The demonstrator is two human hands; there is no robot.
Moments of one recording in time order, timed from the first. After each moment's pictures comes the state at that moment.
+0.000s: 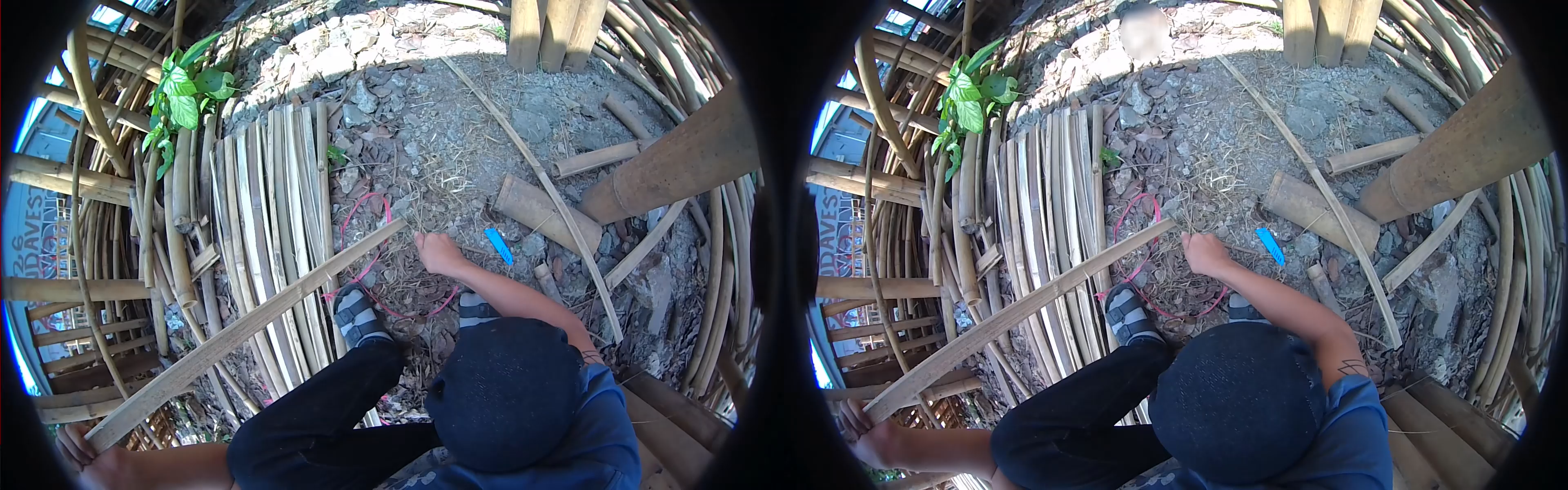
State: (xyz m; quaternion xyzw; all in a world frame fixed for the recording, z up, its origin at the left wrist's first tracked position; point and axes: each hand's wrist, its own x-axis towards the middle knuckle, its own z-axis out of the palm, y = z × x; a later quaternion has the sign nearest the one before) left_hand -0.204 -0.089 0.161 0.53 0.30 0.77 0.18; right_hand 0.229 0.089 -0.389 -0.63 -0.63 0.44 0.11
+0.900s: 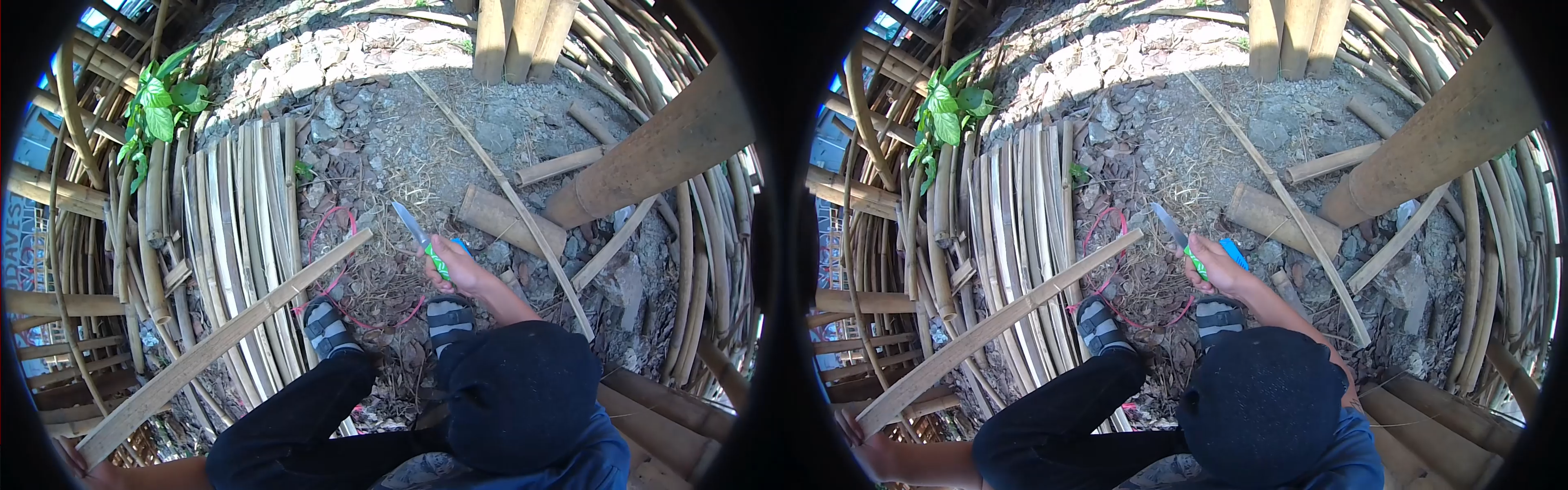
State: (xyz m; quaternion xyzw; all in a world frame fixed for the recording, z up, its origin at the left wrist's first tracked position) left_hand -0.109 -0.033 0.108 0.31 0.46 0.82 -0.10; right_hand 0.327 0.044 -0.298 -0.42 -0.30 0.78 0.35
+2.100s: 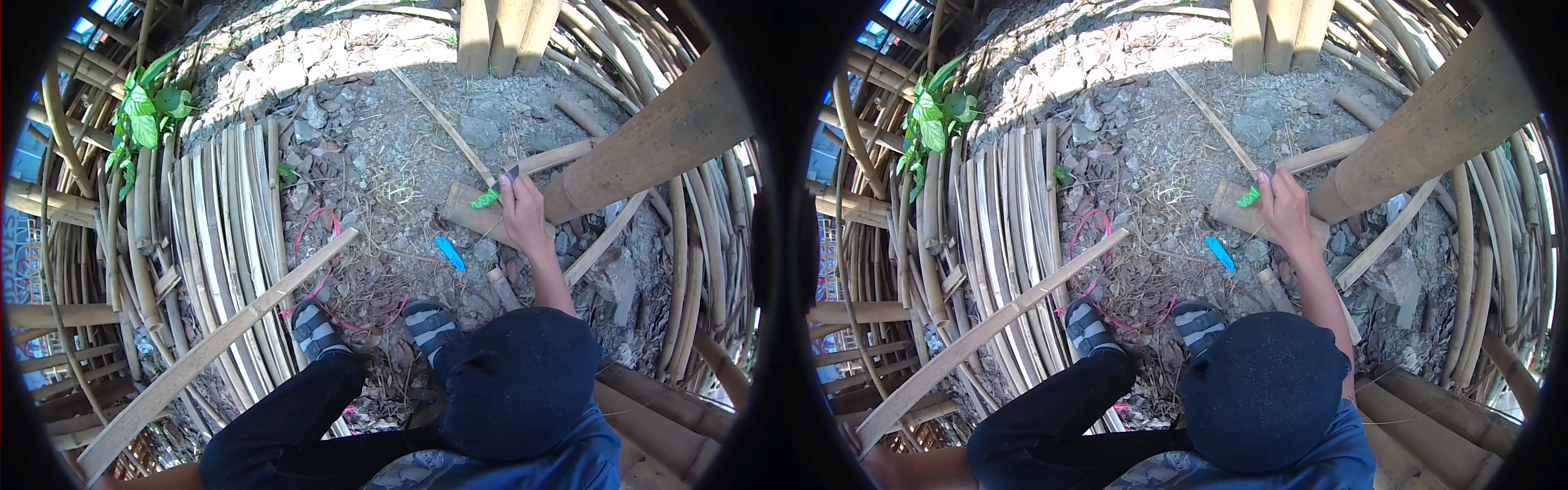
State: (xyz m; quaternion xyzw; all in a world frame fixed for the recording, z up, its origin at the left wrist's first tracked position) left_hand -0.040 0.009 0.084 0.30 0.44 0.84 -0.11; right_hand 0.454 0.085 -0.265 -0.62 -0.64 0.02 0.45
